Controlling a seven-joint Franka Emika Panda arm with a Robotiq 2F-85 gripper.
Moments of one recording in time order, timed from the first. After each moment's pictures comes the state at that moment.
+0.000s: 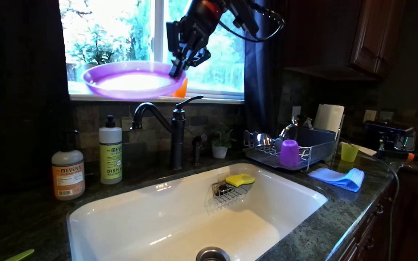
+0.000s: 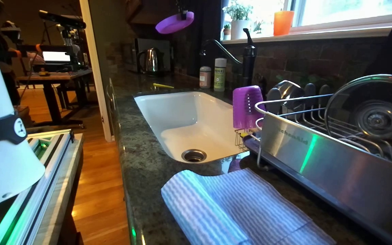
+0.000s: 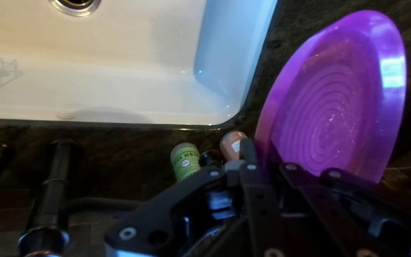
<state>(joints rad) 0.25 -0.02 0.28 -1.88 0.27 2.17 0.20</state>
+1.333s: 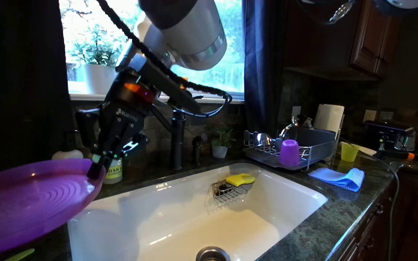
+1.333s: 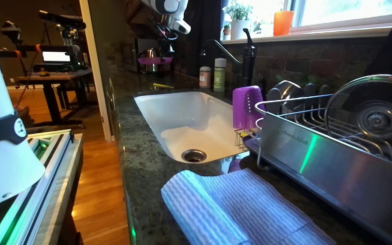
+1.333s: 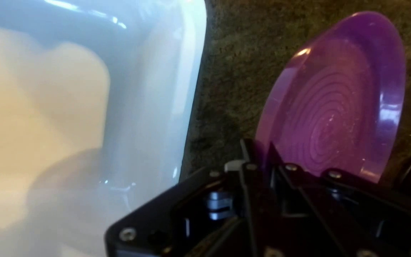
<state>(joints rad) 0.40 0.44 0.37 -1.73 0.37 2.30 0.22</state>
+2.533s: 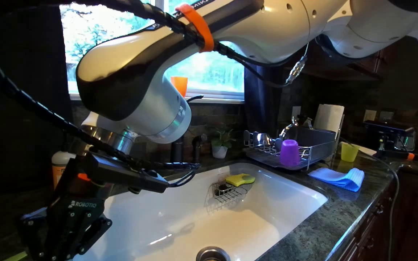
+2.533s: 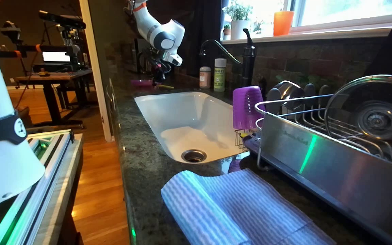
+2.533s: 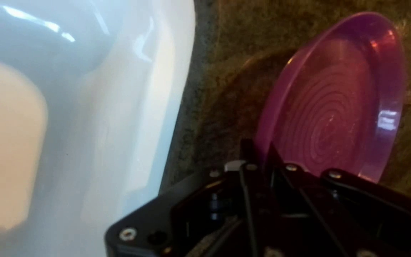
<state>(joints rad) 0.50 0.78 0.39 -1.54 0.36 2.37 0.15</state>
